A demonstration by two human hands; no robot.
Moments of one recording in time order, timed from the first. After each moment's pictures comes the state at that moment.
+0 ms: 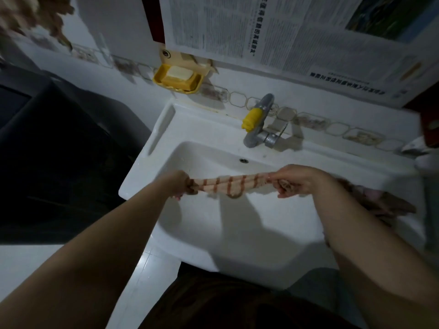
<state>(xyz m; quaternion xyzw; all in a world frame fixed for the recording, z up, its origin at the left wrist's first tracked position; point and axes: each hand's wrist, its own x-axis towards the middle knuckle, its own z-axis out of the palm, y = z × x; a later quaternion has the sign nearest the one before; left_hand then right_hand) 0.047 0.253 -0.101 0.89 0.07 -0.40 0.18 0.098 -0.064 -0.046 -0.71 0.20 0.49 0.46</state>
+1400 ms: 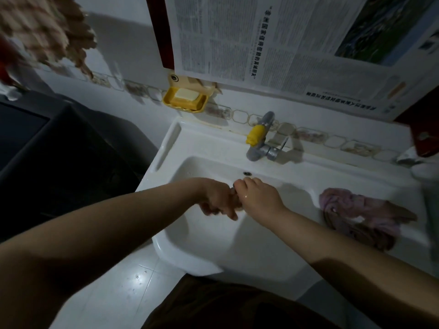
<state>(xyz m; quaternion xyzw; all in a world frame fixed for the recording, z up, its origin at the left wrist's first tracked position) 0.046 0.179 0.001 0.81 -0.06 -0.53 0.26 0.027 0.027 -0.041 -0.95 -0.31 -0.05 0.03</state>
